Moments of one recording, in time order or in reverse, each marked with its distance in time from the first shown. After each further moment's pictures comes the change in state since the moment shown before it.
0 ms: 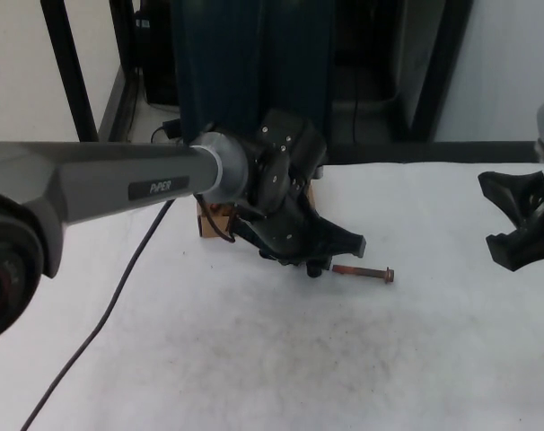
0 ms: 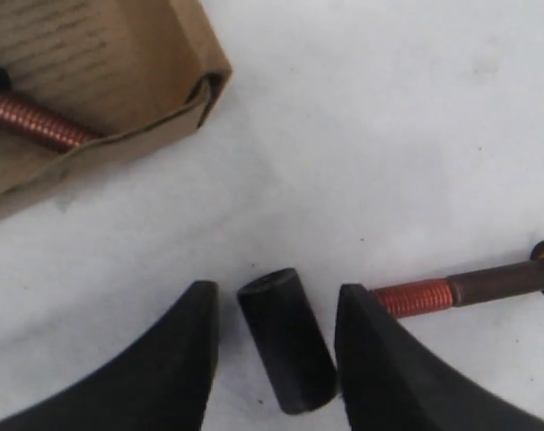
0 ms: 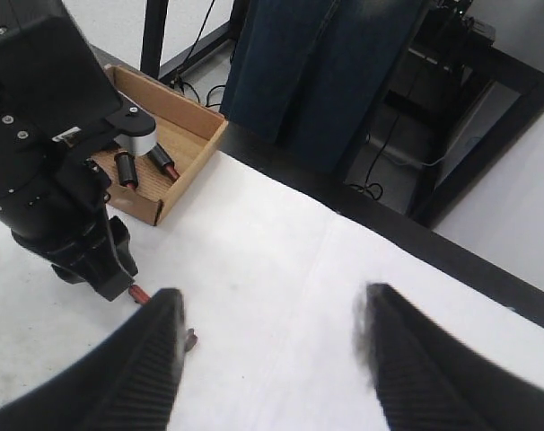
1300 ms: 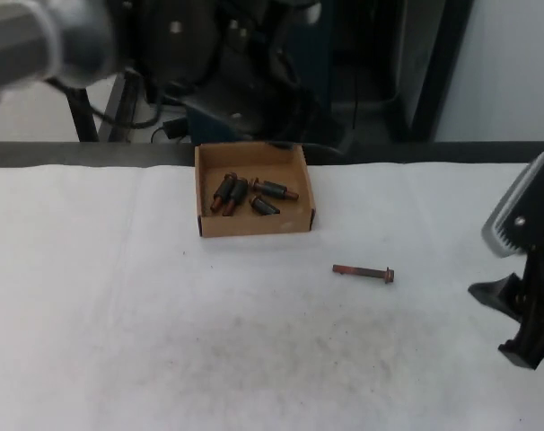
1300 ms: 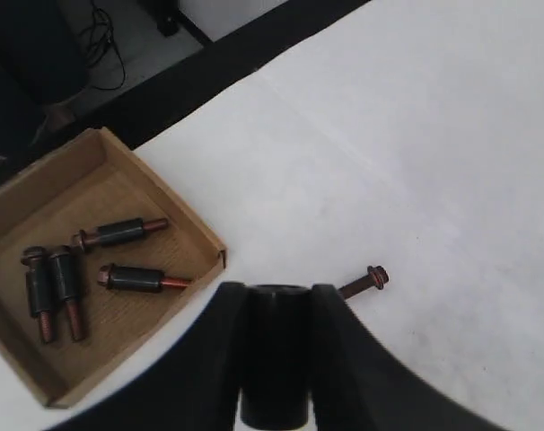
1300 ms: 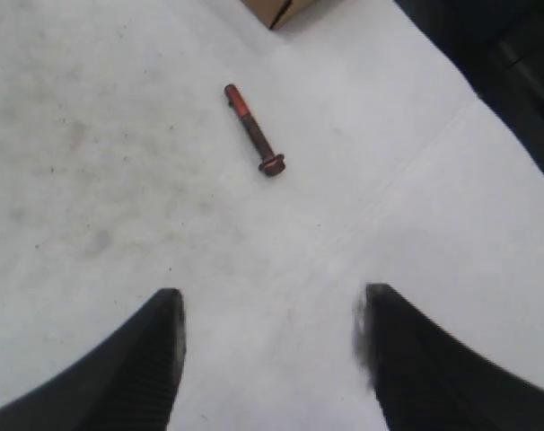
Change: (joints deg) left arm 1.1 -30.3 8.4 3.4 -0.1 18.2; right arm -4.0 9.3 -0.3 13.8 -10.2 -18.3
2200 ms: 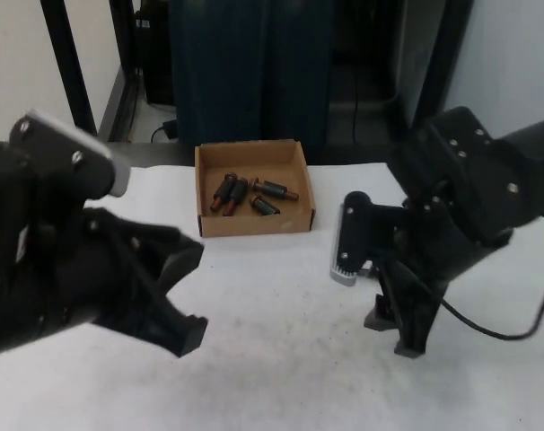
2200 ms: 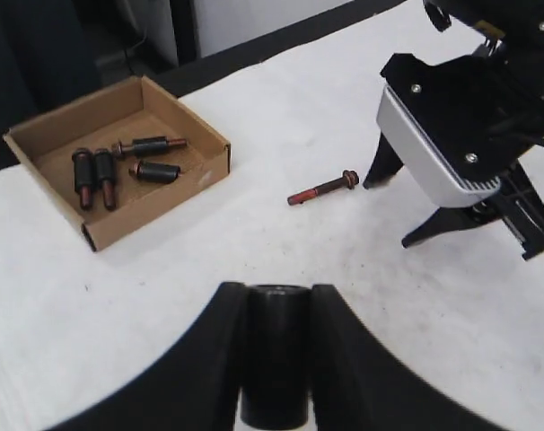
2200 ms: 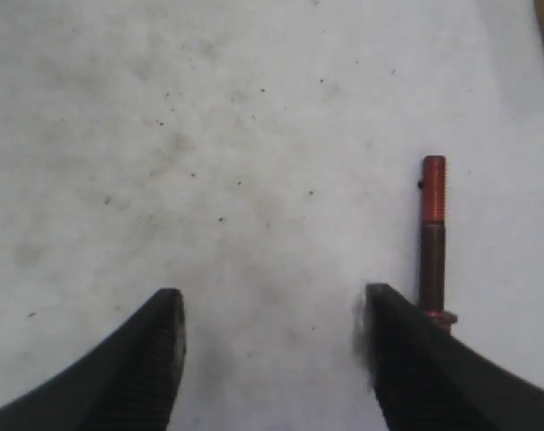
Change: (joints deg) left arm 3.2 -44.0 51.4 -21.6 -0.2 -3.0; right arm 5.3 38.6 -25.0 7.3 -3.9 -17.7
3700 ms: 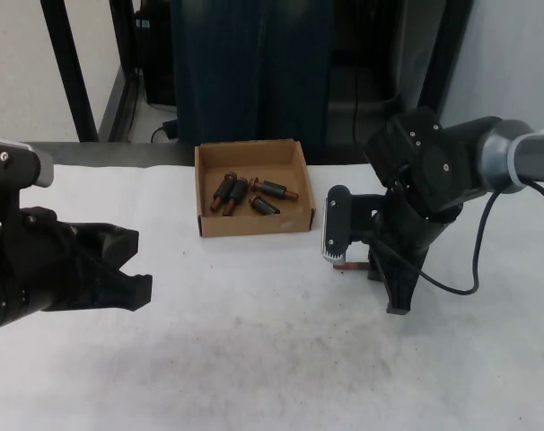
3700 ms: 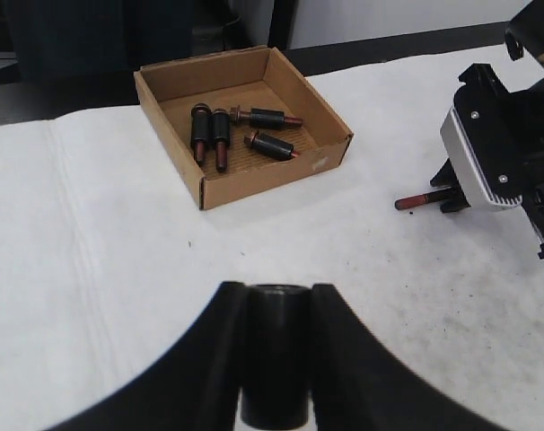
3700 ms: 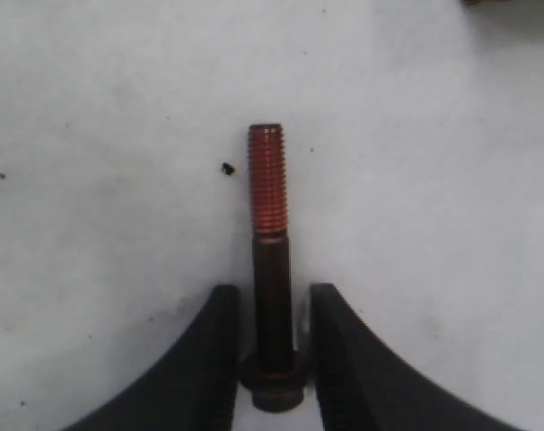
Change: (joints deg) left arm 10.9 4.0 2.6 -6.8 1.9 -5.0; right arm -5.0 15.2 -11.1 -3.3 8.7 -9.6
